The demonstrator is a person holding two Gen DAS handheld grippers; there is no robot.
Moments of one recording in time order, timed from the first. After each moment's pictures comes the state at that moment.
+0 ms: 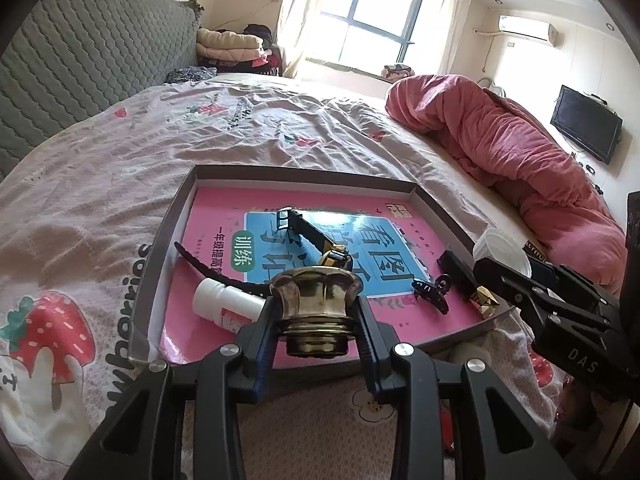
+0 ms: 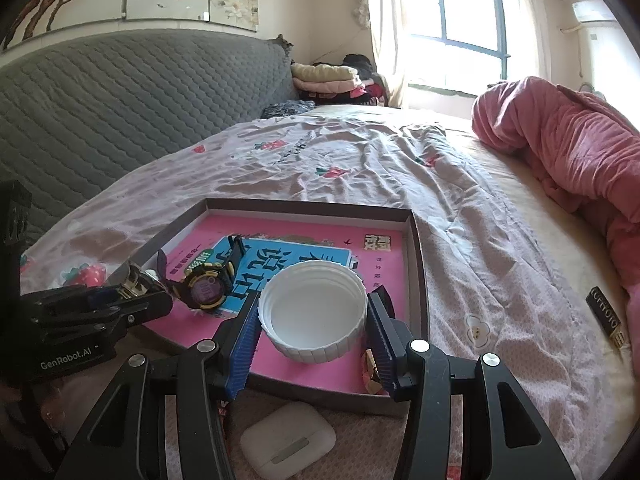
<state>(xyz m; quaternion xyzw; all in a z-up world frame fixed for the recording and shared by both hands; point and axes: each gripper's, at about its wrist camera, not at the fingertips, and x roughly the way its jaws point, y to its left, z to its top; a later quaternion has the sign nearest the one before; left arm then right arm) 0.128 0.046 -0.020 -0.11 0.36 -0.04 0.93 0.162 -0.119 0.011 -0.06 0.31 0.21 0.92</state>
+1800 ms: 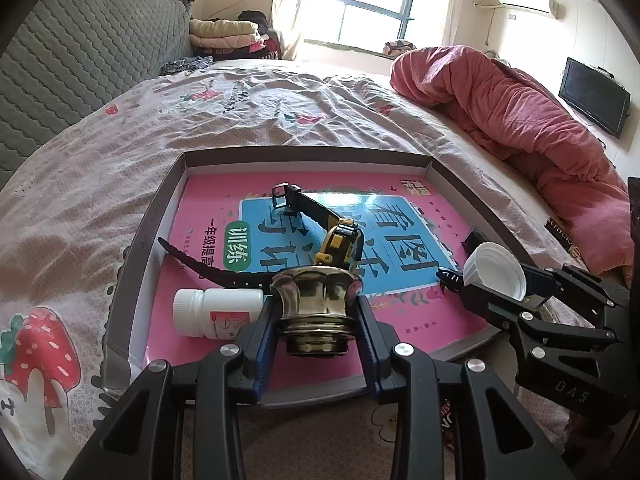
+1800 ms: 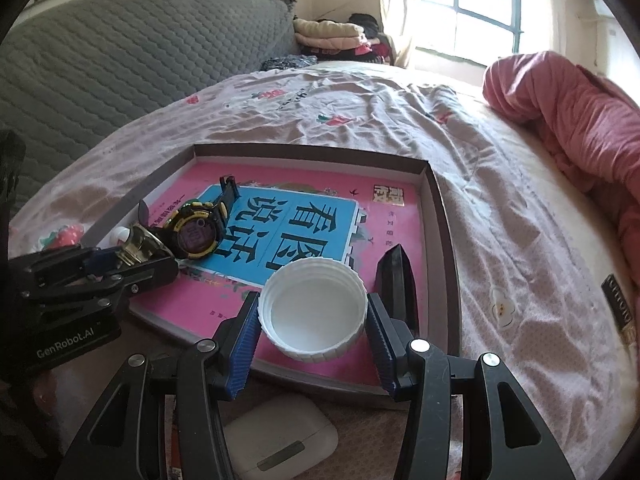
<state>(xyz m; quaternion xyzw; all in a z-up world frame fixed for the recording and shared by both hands) 0.156 0.039 -0.040 -0.07 0.39 -0.03 0.92 0.187 -0.105 -0.024 -0.09 0.39 0.20 0.89</state>
